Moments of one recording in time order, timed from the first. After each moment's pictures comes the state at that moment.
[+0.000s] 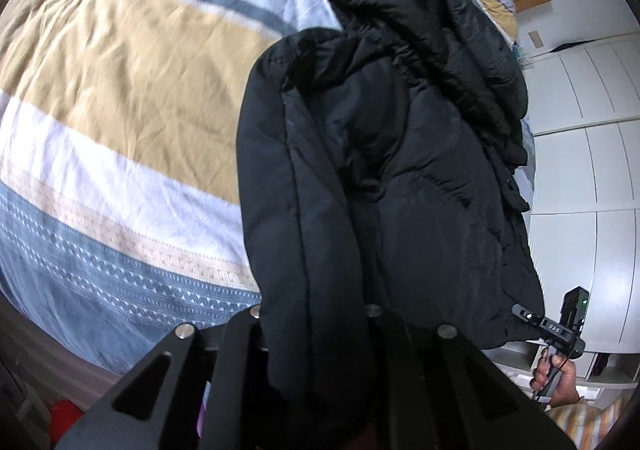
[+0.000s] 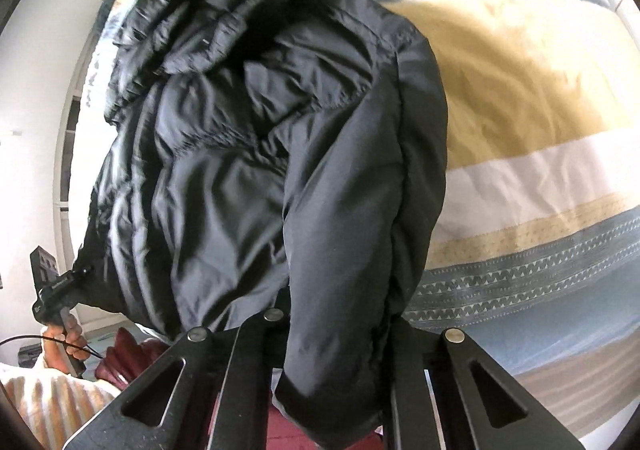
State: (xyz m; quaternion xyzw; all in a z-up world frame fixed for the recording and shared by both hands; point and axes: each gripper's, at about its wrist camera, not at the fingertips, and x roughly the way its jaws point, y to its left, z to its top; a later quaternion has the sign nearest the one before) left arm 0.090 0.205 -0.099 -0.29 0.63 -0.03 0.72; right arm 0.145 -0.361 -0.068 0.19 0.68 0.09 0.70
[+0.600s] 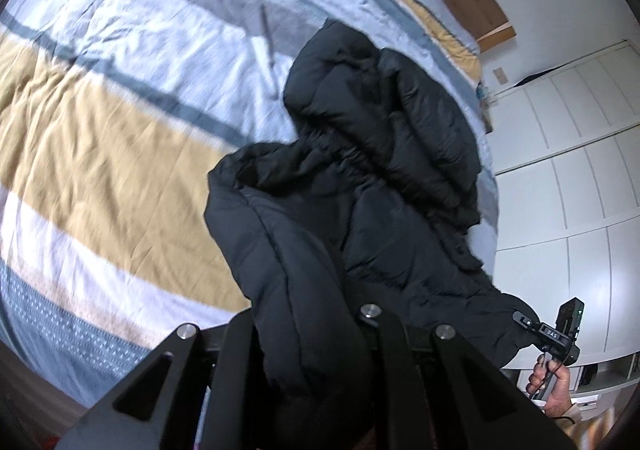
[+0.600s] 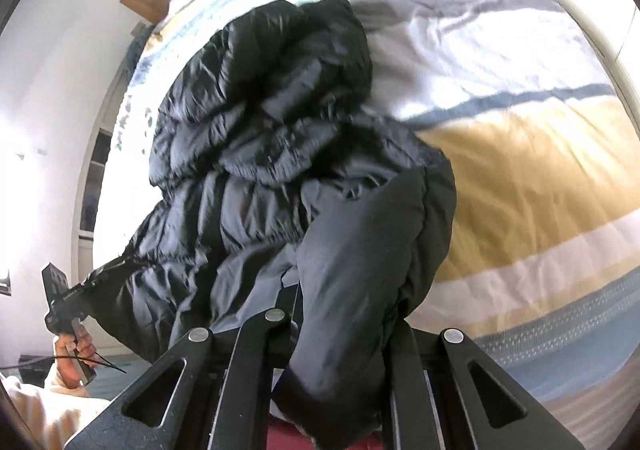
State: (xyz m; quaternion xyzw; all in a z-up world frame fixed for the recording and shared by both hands) left arm 0.157 0.227 -0.036 -0.32 0.54 -0.05 0.78; right arm 0.198 -0.395 0.016 0.21 0.60 0.11 0.76
